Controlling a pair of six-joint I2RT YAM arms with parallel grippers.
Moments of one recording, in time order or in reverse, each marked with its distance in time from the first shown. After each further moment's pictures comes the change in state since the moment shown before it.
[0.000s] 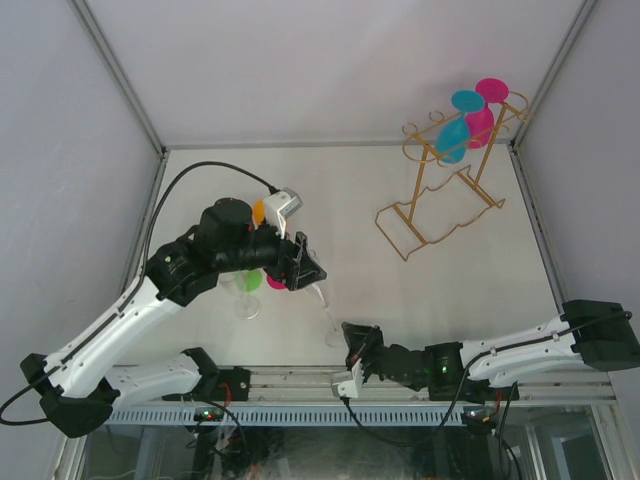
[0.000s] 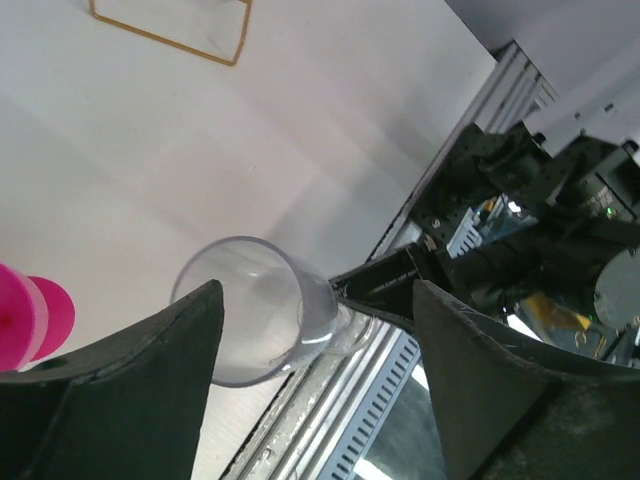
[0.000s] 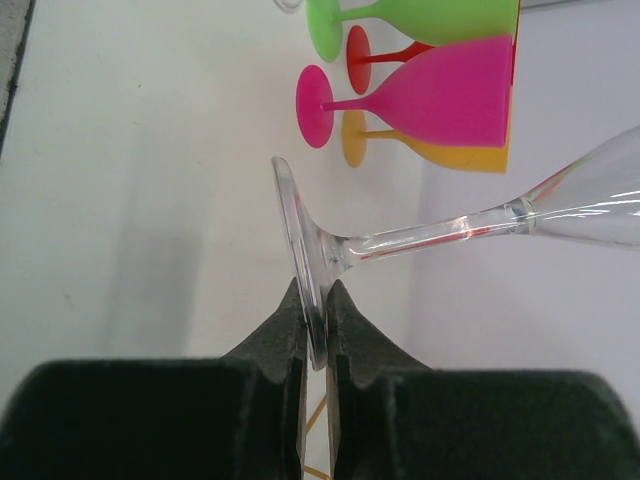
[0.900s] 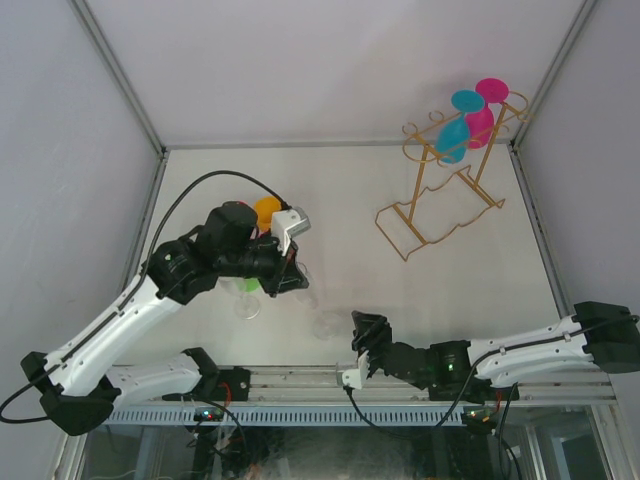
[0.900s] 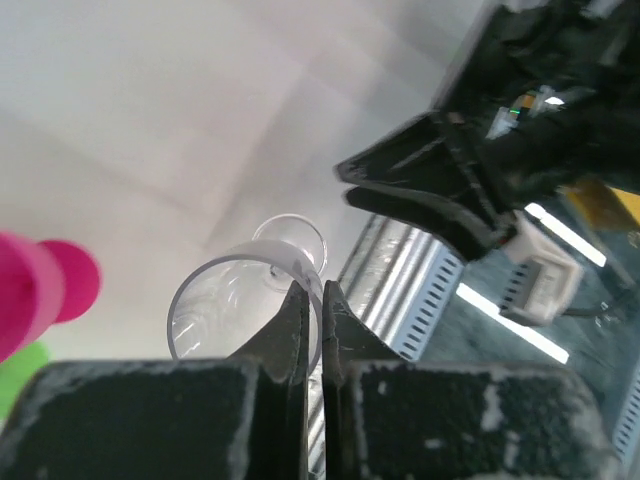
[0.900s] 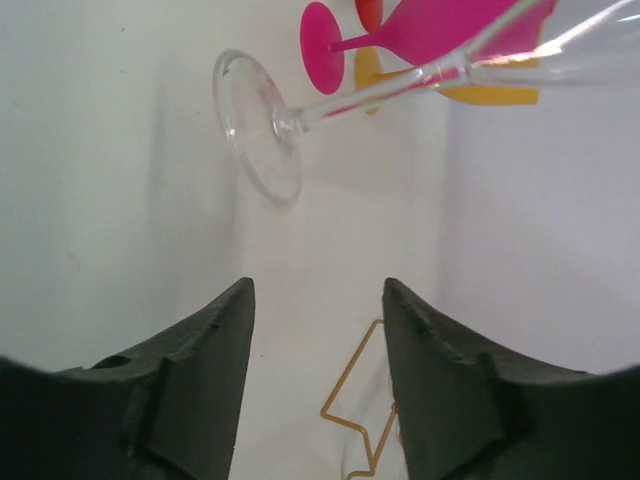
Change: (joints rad) left arm -0.003 0.011 0.028 -0.169 0.133 0.214; right arm -0.032 -0.076 -0.013 -0.112 0.059 0.102
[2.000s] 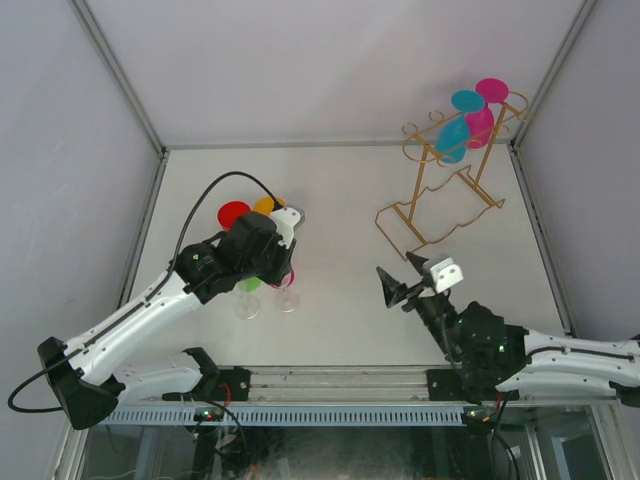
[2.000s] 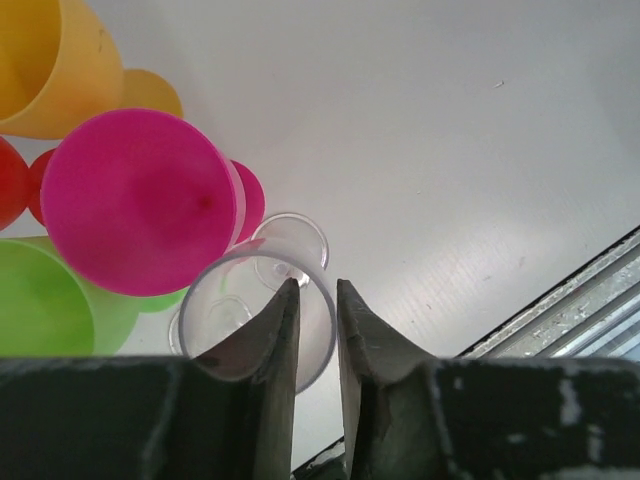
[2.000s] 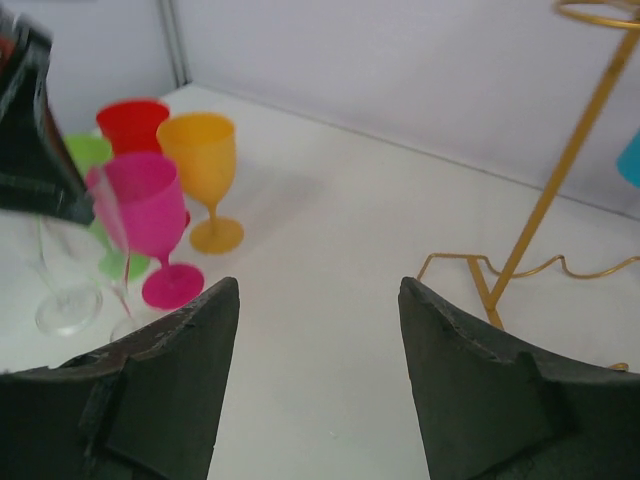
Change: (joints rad) left arm 0.000 0.045 -0.150 0.067 -0.532 -0.054; right arm -0.171 -0.372 0.175 0.031 0.322 0.749
